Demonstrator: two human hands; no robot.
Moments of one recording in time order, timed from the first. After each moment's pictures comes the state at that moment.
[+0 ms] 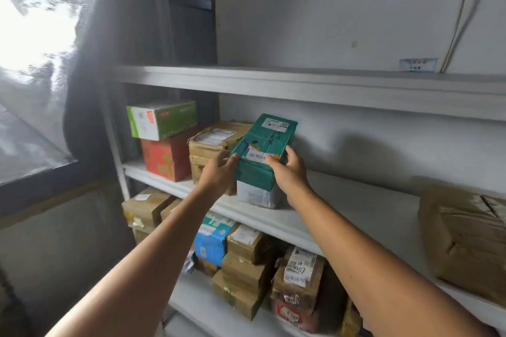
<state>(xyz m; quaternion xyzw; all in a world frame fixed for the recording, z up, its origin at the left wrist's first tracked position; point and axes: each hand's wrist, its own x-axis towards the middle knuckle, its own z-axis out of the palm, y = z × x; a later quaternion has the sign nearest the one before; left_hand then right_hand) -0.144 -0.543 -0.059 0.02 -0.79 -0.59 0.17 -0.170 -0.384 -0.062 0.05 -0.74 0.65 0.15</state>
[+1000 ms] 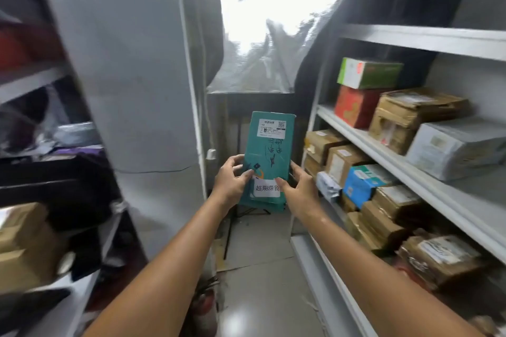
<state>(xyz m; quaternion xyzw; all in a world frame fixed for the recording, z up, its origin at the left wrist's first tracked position) 0.278 -0.617 -0.156 0.35 -0.69 -0.53 0.35 0.149 -0.507 -0.167 0.40 -0.71 0.57 -0.14</state>
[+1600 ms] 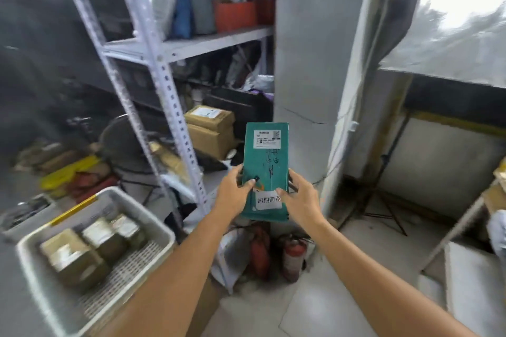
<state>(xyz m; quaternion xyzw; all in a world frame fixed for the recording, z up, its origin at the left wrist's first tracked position) 0.464 -0.443 -0.231 0.67 -0.52 -0.30 0.45 0.291 -0.451 -0.236 0.65 -0.52 0.42 -0.37</state>
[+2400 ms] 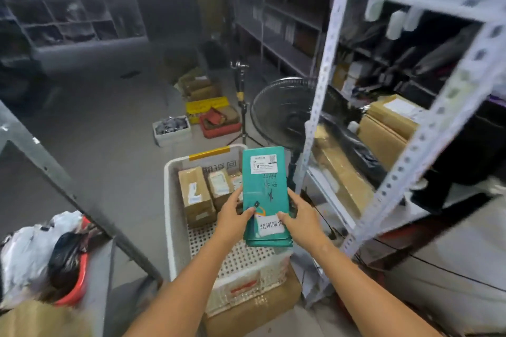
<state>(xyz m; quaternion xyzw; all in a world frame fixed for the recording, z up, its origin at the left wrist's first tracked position) 0.847 -0.358 -0.364 0.77 -0.20 -0.29 0.53 0.721 -0.481 -0.361 0.79 -0.33 0.14 -0.49</state>
